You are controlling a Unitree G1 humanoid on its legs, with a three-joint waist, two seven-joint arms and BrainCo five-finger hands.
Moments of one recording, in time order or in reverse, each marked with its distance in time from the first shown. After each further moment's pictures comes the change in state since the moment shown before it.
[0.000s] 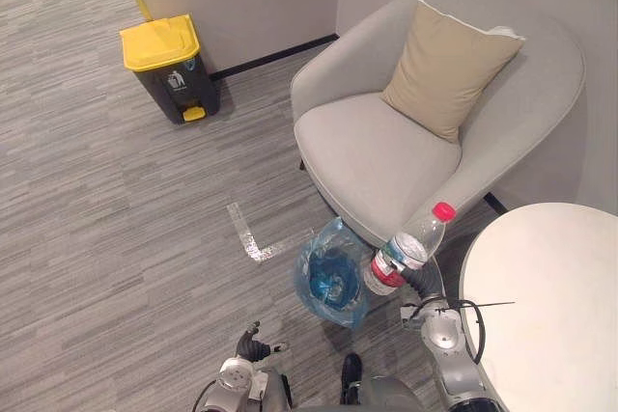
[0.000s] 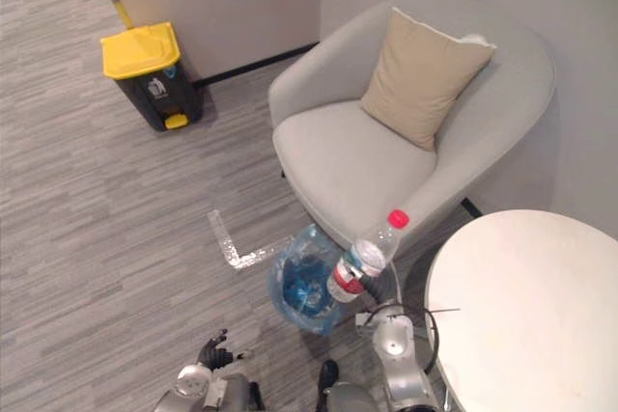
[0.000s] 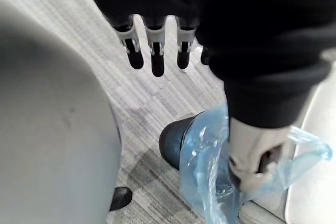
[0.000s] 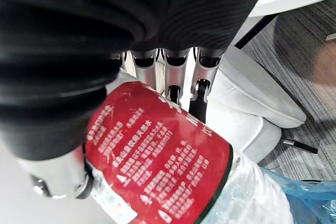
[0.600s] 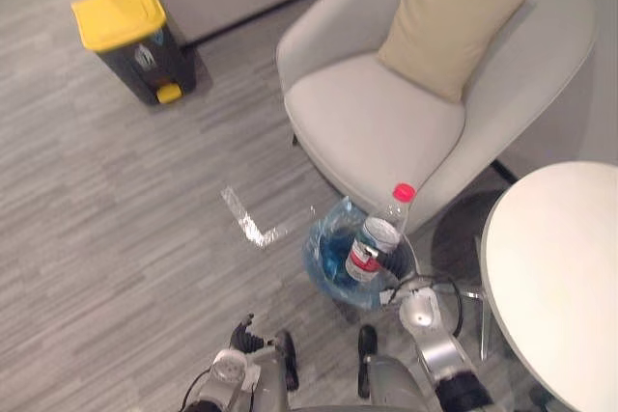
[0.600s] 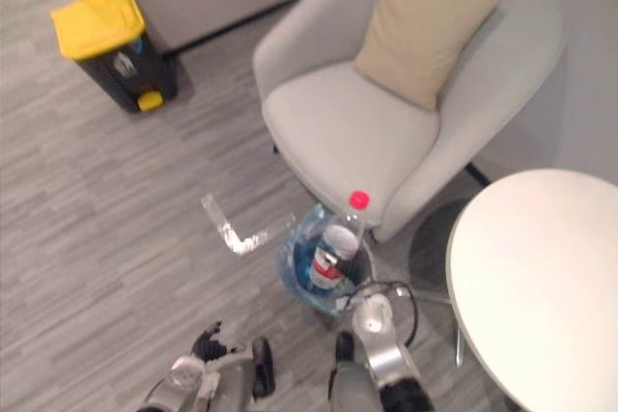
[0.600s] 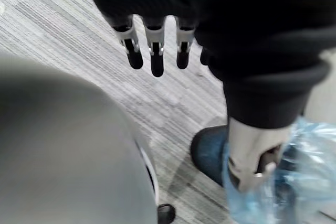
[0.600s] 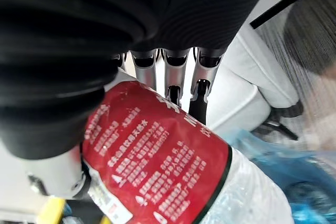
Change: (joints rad) left arm -0.128 0.054 -0.025 0.001 -0.003 0.000 0.029; right arm -0.331 -0.101 0.167 0.185 -0.159 0.015 -0.033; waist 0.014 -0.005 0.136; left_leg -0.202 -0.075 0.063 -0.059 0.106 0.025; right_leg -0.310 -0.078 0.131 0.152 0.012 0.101
